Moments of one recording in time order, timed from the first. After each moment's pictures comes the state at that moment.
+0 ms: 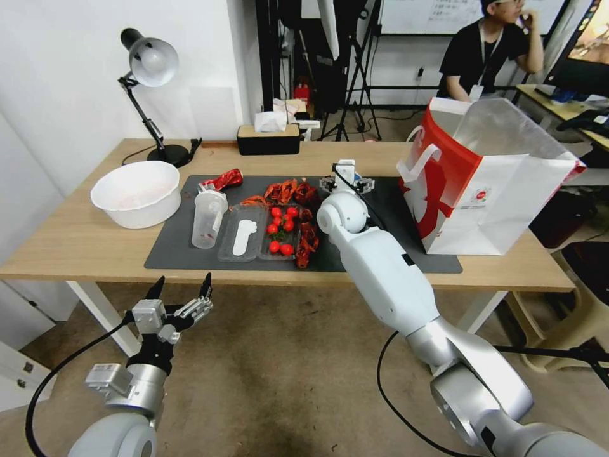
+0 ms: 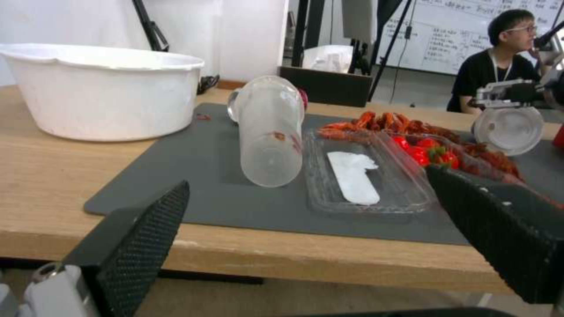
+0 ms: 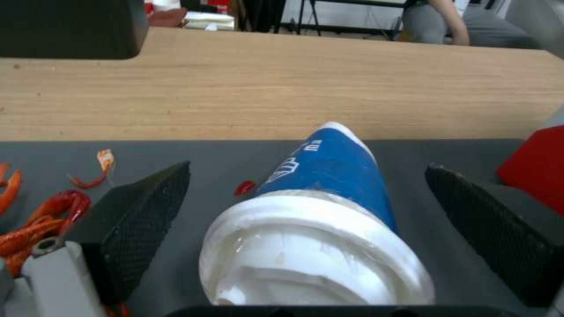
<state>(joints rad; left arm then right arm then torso) 1.71 -1.41 -0.67 -2.17 -0.41 -0.02 0.09 -0.38 1.50 -0.02 1.23 0.53 -0.54 0.73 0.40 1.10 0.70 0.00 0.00</state>
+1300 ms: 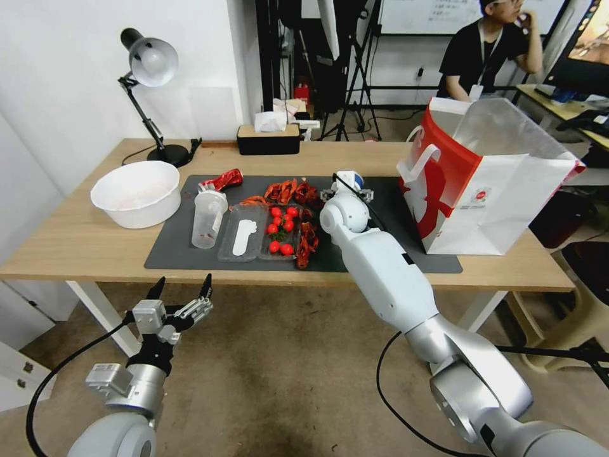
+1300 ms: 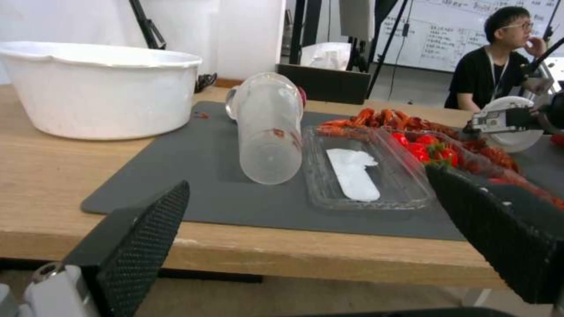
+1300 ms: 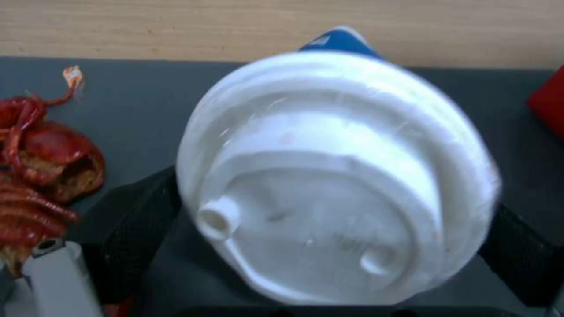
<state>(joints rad) 1.71 -1.39 -0.67 -2.17 -0.41 -0.02 0.09 -0.38 1.50 -0.02 1.18 0.58 -0.61 0.72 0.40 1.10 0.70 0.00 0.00</state>
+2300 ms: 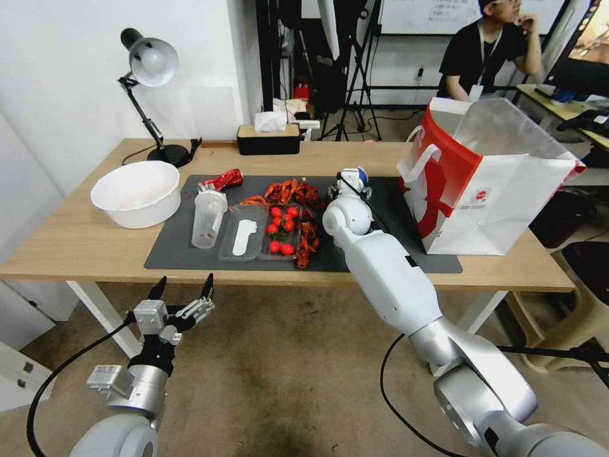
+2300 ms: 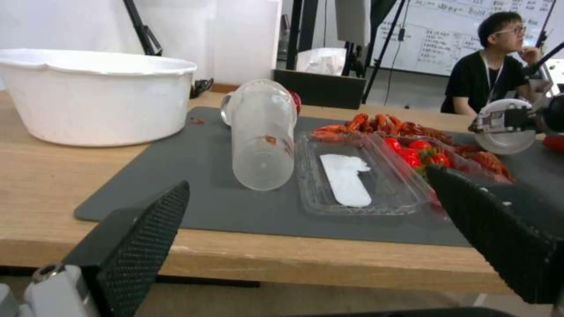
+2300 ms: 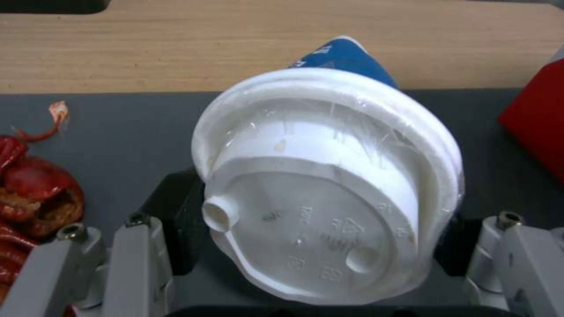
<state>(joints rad) 1.71 -1.41 -0.67 -2.18 -0.40 -0.03 0.10 -0.40 1.48 -0.02 1.20 0.57 -0.54 0.72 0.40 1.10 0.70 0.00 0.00</state>
